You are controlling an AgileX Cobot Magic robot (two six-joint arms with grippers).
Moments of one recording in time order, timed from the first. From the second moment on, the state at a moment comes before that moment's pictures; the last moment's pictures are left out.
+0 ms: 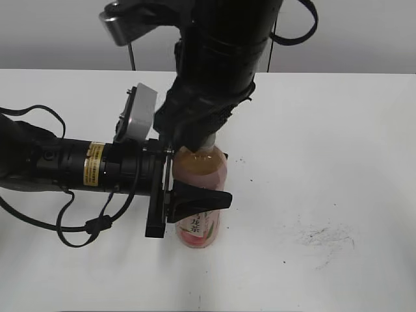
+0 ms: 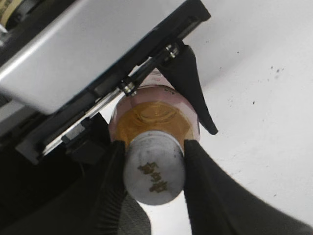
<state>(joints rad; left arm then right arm) -0.39 2.01 -0.82 1.32 -1.23 -0.50 0.85 1.82 -1.66 0.04 1.23 -0.22</state>
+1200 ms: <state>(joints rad) -0.39 2.01 -0.82 1.31 -1.24 -0.49 0.86 1.82 -1.69 0.02 1.25 -2.16</state>
